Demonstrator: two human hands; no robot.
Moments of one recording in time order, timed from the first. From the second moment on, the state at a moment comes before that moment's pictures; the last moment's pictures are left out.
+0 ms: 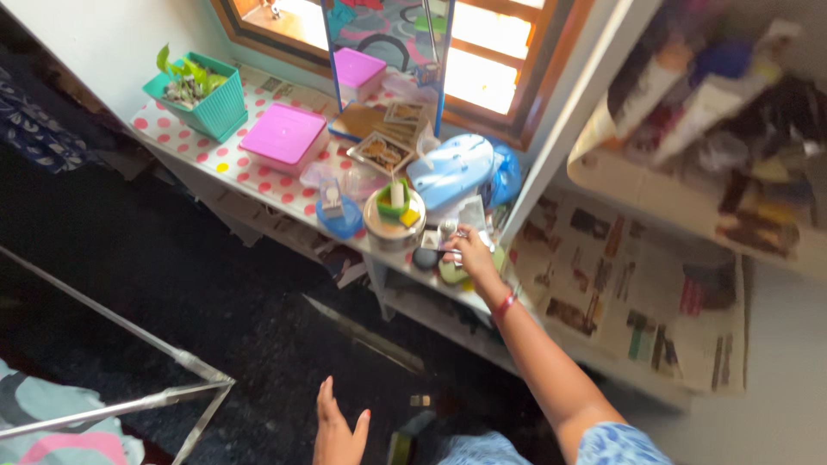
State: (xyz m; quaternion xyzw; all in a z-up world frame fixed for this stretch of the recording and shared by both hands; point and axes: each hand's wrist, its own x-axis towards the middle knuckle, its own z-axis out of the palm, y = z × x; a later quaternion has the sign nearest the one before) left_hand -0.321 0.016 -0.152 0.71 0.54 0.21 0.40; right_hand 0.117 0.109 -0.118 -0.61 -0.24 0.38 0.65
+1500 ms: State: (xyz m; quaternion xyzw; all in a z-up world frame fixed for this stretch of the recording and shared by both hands) left_hand -0.202 0.111 -0.181 0.67 0.18 0.53 0.49; right_hand -0.076 -0.100 0.093 -0.47 -0.41 0.39 0.67
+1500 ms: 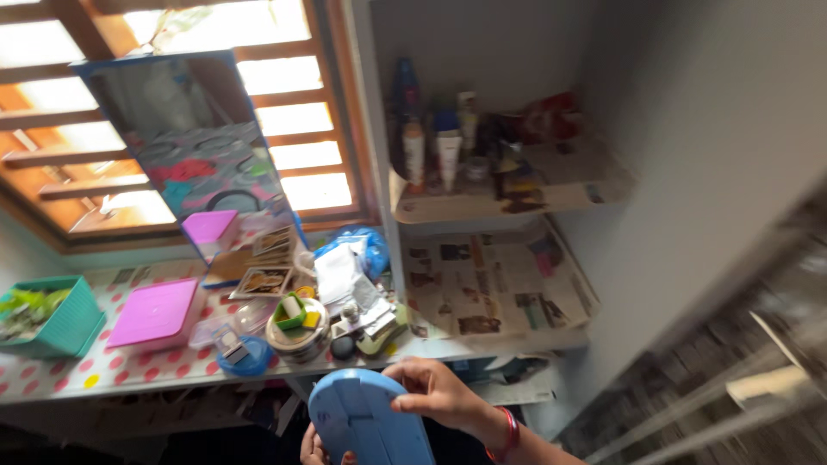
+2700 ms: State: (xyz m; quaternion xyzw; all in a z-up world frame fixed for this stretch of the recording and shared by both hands) left_hand -0.047 -0.006 -0.182 0.82 0.15 0.38 0.41; right_hand 0.236 -0.247 0.261 -0.75 -0.22 -0.43 0.46
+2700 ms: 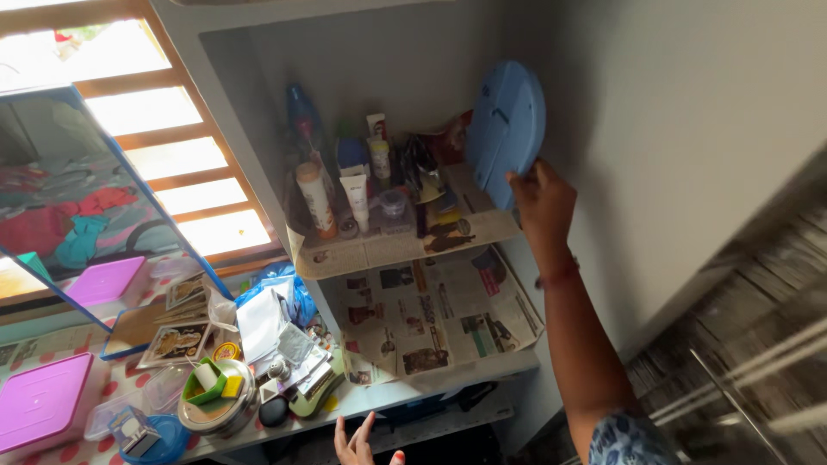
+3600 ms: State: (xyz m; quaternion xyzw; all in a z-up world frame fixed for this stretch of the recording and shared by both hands) left_hand -0.077 -0.024 -0.116 0.81 0.22 0.26 0.48; right_hand 0.378 -0.233 0.226 -0.80 -0.17 -0.43 0.37
